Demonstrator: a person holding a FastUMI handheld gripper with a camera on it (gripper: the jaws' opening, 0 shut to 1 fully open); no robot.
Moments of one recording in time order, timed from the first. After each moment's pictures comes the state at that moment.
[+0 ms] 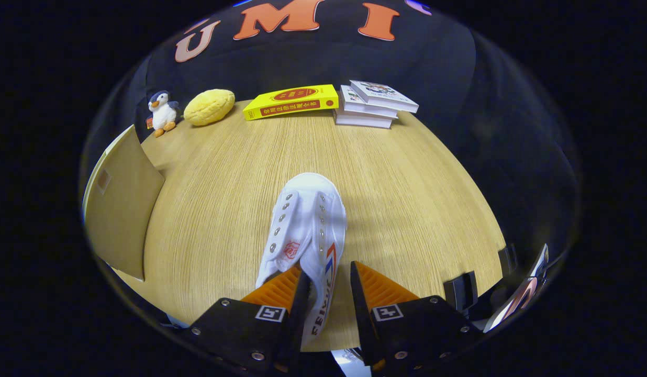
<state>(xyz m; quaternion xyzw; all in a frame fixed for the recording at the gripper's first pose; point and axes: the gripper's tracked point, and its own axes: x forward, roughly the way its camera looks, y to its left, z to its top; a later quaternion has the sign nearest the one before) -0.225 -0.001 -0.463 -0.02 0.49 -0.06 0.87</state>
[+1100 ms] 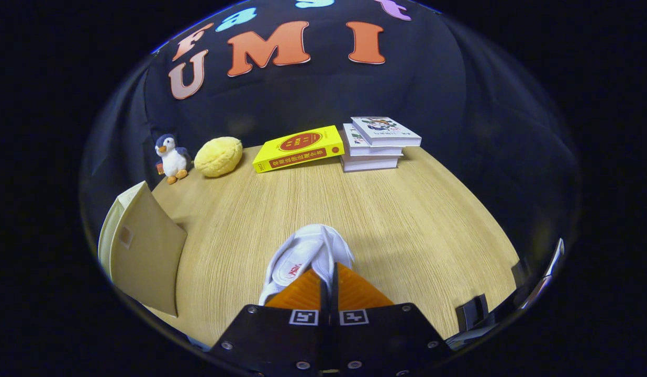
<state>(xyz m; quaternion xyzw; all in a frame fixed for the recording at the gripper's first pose) -0.168 0.020 -0.404 0.05 0.40 -0.05 0.91</state>
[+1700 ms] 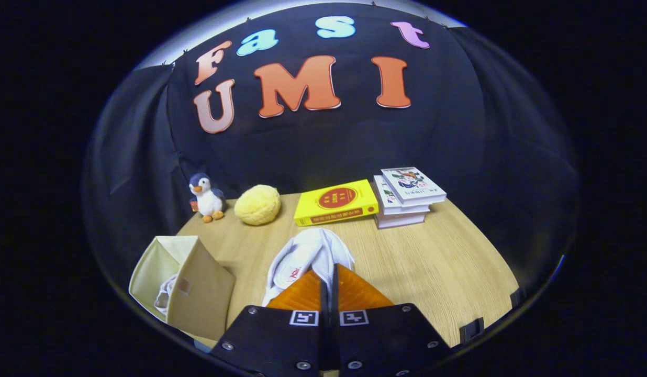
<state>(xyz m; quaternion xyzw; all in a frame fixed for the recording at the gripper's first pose) -0.112 0.088 -0.275 0.06 0.30 0.01 0.95</state>
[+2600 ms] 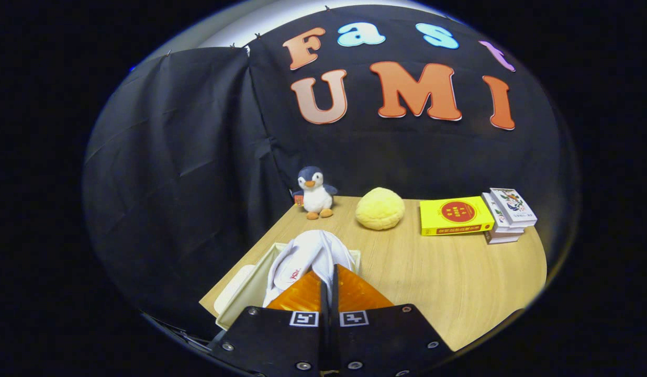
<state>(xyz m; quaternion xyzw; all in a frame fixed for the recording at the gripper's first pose) -0.136 0.355 -0.232 0.05 0.32 0.20 0.92</state>
